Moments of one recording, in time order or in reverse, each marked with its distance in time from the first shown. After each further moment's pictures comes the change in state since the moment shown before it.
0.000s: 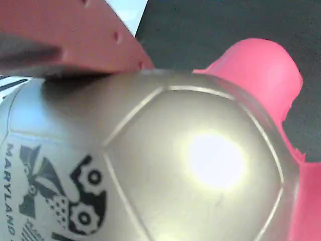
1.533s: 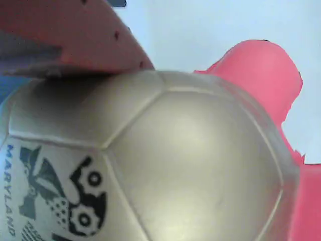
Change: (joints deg) arm 31.5 -22.3 -18.3 0.2 3.1
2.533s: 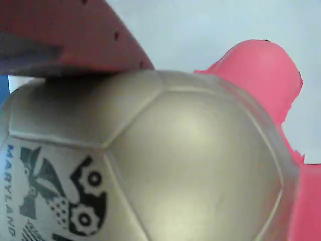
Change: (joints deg) arm -0.1 -1.1 3.3 -0.5 1.0
